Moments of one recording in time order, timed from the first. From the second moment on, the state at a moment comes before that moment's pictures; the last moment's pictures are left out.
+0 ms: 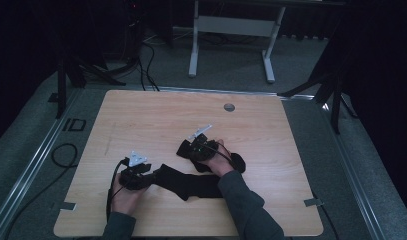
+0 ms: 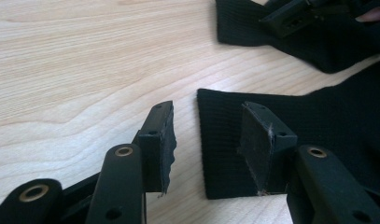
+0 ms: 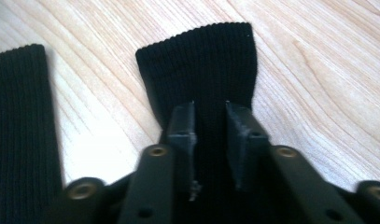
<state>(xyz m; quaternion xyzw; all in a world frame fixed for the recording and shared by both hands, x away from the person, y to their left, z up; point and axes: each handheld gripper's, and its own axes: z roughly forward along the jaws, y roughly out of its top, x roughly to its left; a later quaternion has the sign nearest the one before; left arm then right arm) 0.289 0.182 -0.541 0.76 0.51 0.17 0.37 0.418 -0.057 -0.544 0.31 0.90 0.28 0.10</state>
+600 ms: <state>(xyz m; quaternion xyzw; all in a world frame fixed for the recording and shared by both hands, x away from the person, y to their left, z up) 0.289 0.186 -0.540 0.75 0.52 0.16 0.38 0.398 -0.065 -0.505 0.31 0.88 0.35 0.09</state>
